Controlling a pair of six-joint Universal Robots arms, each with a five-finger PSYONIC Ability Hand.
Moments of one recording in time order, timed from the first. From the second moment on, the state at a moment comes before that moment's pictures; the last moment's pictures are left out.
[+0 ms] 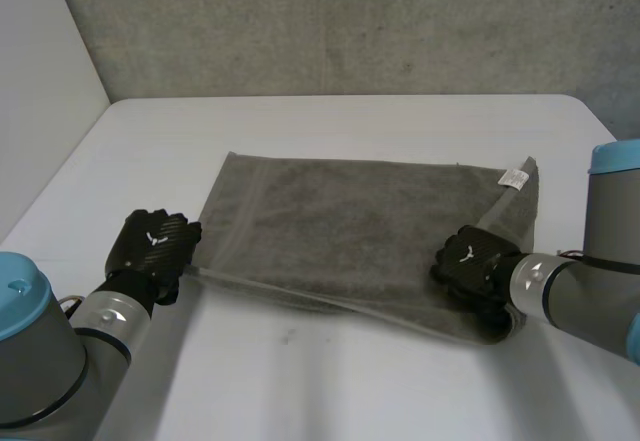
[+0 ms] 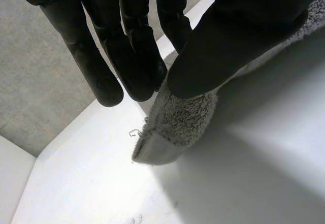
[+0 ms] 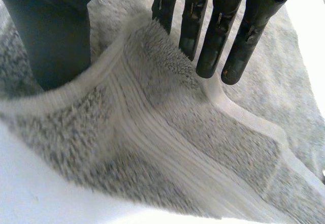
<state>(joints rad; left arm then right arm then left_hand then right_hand) 4.36 -1.76 -2.06 3.62 -1.55 3.61 1.84 -1.09 1.54 0.28 1.24 2.06 1.16 1.22 1.22 1.22 1.03 0.47 0.55 0.55 0.55 0.36</state>
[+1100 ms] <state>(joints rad) 4.39 -1.39 -1.73 3.31 -1.55 3.59 1.65 -1.65 1.38 0.43 1.39 2.42 1.16 1.22 1.22 1.22 1.03 0.96 1.17 1.18 1.19 0.97</state>
